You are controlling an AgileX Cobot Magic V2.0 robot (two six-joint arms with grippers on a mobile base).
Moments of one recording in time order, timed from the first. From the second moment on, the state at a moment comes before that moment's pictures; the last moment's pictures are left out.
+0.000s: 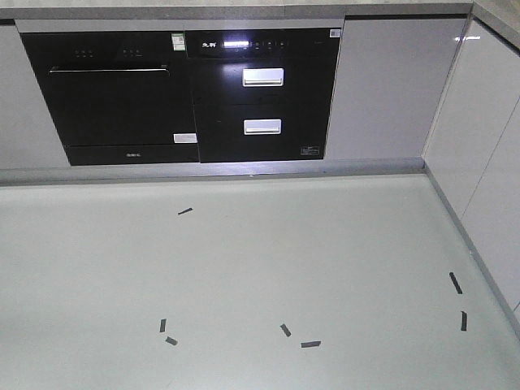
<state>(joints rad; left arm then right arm) 0.00 -0.01 0.02 0.24 0.19 -0.30 0.09 -0.01 0.03 -0.06 0.00 0.13</state>
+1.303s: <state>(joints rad) 0.00 -0.01 0.02 0.24 0.19 -0.30 0.09 -0.01 0.03 -0.06 0.00 0.13</state>
